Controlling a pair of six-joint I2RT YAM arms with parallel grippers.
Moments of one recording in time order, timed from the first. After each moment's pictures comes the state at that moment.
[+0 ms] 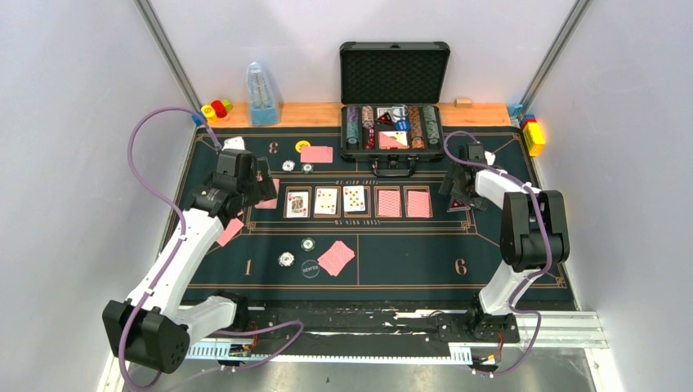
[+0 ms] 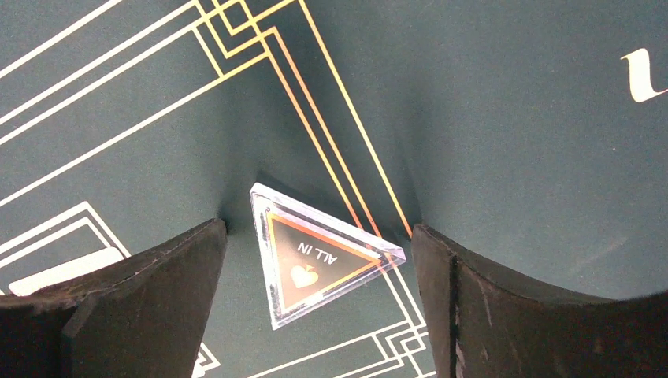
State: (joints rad) left arm -0.26 1.08 1.00 -0.71 -0.29 -0.43; right arm 0.05 1.75 1.04 -0.39 0.23 0.45
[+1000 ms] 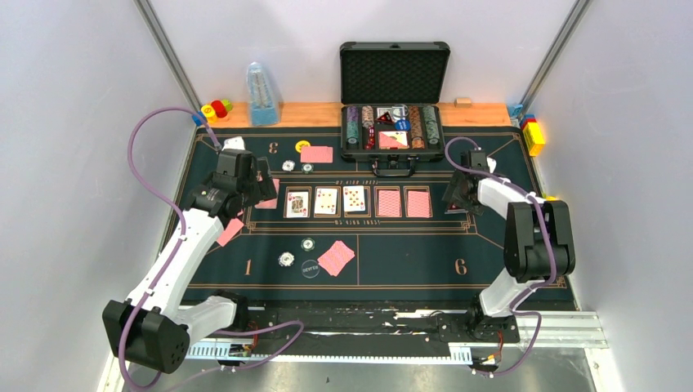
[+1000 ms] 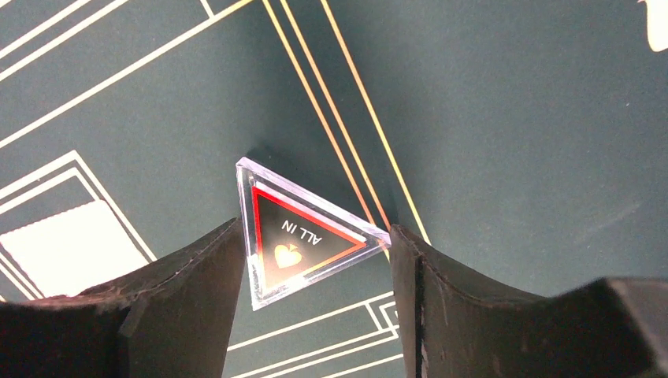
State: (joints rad) left arm -0.26 1.08 1.00 -0.72 -0.29 -0.43; right arm 0.05 1.67 0.95 -0.36 0.20 0.45
